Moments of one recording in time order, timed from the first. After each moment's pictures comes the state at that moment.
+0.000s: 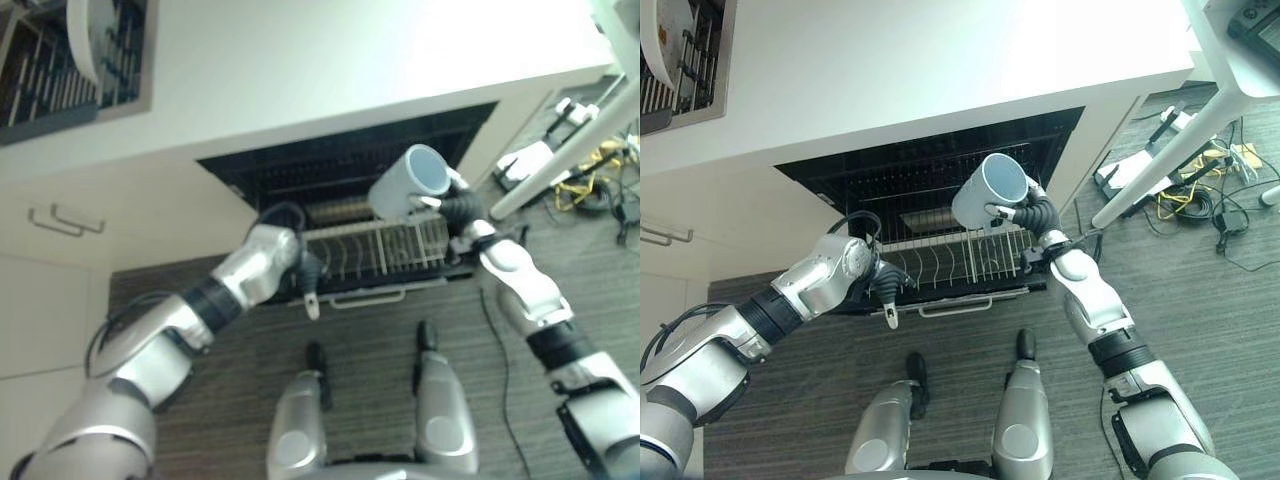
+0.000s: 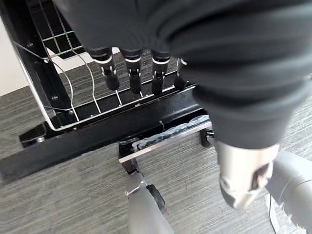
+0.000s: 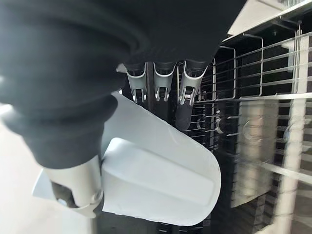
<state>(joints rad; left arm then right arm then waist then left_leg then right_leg) -0.87 0.61 -0.86 0.28 0.48 0.35 -1.02 -0.59 -0.59 0.35 0.23 0.51 0.12 -0.10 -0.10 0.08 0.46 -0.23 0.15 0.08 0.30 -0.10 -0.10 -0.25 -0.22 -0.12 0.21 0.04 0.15</state>
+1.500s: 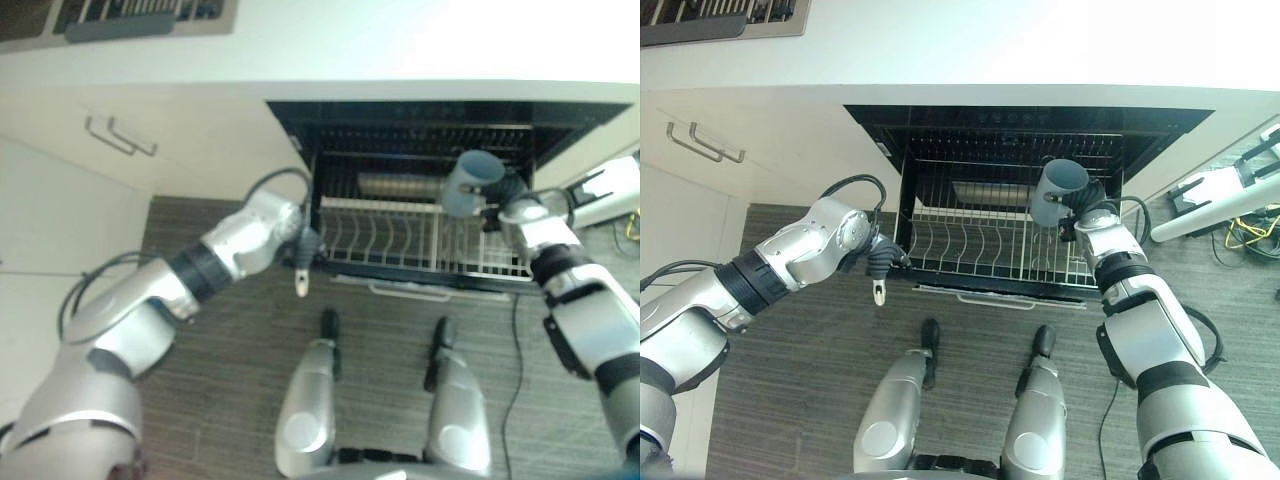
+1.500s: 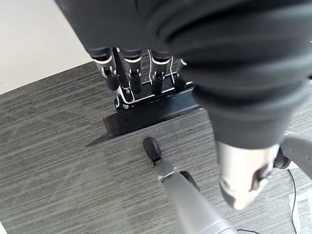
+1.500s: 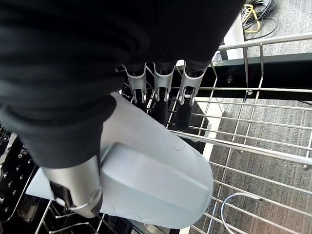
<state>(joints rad) -1.05 0.71 -0.98 0.24 0.48 0.28 -1.06 -1.05 -0.52 0.42 1.08 0.39 0.28 -0.23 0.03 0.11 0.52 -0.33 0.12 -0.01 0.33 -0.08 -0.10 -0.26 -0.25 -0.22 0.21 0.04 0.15</state>
